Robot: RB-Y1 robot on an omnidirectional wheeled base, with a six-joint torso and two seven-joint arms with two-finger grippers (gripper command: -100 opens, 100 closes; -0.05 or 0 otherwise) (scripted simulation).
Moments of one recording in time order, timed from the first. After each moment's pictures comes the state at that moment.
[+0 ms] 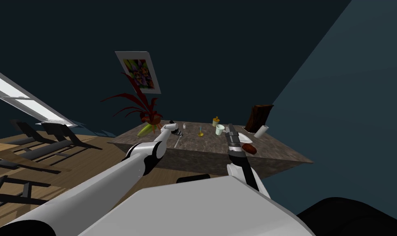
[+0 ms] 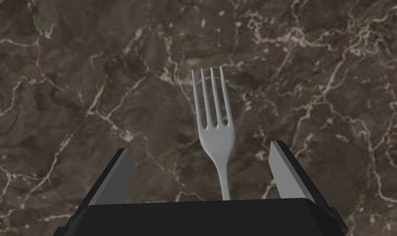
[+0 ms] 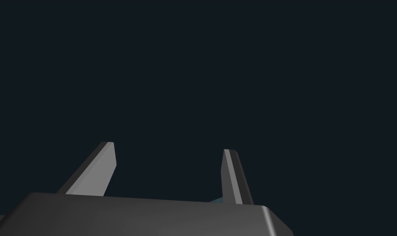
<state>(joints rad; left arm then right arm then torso) -1.00 0.17 0.31 -0.53 0.10 1.07 1.24 0.54 -0.03 -0.01 -2.30 0.04 -0.40 0.10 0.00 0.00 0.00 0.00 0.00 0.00</state>
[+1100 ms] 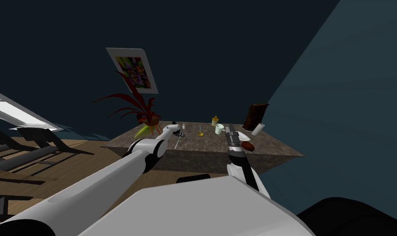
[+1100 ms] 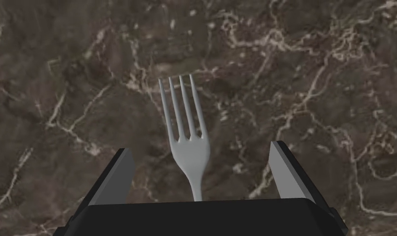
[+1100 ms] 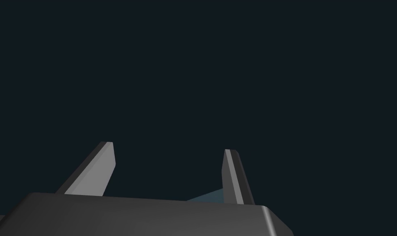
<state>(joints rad) -1.05 0.18 0.16 -0.38 0.21 1.01 1.35 0.54 -0.03 -0.01 -2.30 0.04 -0.40 0.10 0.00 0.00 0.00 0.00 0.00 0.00</state>
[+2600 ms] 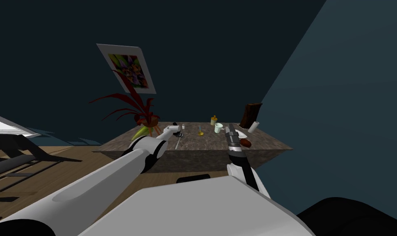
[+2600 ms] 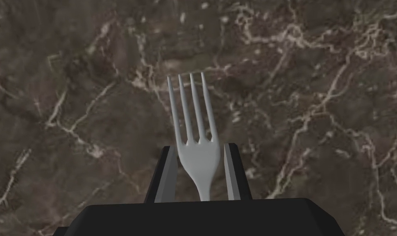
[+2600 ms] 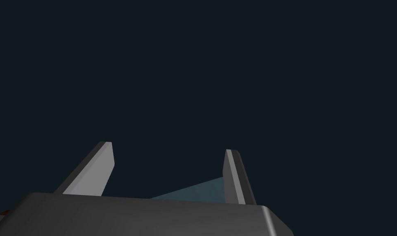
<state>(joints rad) -1.08 0.20 -0.03 -0.29 0.35 0.93 1.46 0.54 -0.03 -0.01 -2.30 0.04 -0.40 0.10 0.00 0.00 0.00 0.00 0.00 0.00</state>
